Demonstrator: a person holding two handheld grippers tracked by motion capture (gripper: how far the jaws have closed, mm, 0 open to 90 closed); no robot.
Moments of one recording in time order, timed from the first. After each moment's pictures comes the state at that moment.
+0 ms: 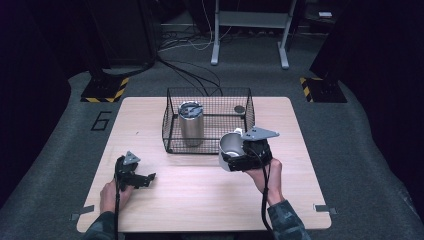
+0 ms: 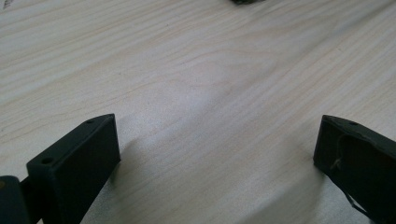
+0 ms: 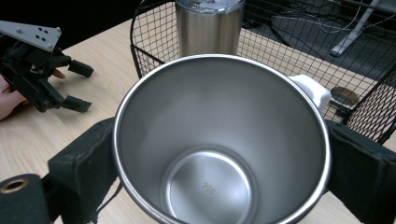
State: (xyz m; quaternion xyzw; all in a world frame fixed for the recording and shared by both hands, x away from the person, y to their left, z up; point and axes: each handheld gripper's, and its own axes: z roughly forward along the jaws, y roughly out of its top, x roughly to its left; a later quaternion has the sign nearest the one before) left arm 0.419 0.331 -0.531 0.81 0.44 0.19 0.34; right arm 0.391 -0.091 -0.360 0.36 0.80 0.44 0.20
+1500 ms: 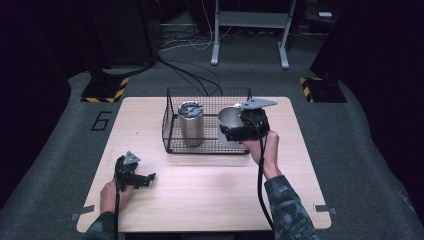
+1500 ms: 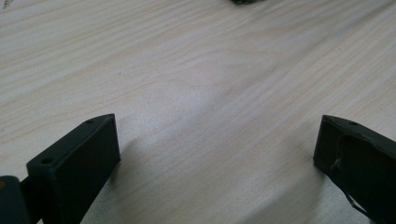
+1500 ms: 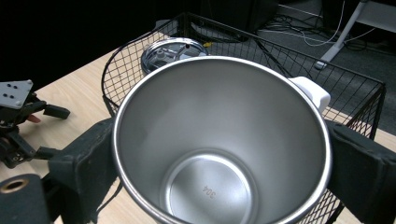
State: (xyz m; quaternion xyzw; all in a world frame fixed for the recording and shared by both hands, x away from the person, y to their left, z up) left arm 0.419 0.331 -0.531 0.81 0.44 0.19 0.34; right arm 0.447 -0.083 -0.317 0.37 0.78 0.44 0.22
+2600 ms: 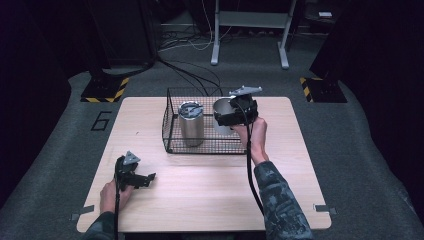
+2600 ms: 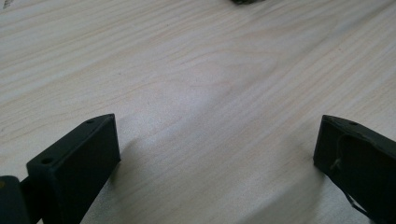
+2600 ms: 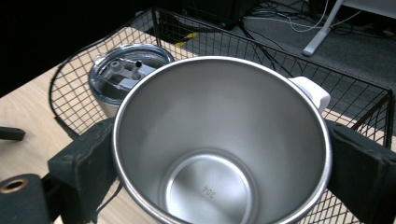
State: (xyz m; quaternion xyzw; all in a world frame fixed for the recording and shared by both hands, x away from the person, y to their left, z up) left arm 0.419 0.331 -0.532 0.81 0.44 0.19 0.34; right arm 0.505 -0.061 -0.330 0.41 0.78 0.42 0.22
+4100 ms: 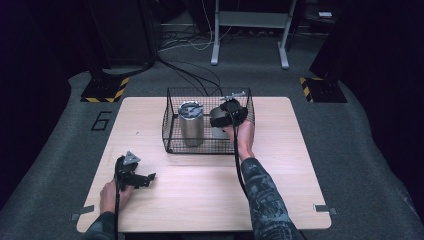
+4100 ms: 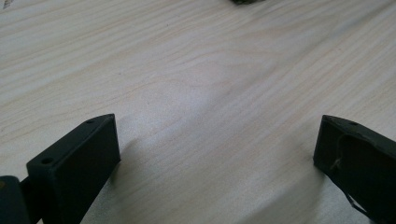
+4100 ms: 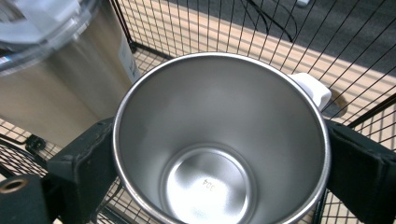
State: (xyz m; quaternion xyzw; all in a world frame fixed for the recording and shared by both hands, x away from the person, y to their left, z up) left arm 0.418 0.331 -0.532 0.80 0.45 0.19 0.34; right arm 0.558 -0.037 -0.399 0.47 0.78 0.35 0.20
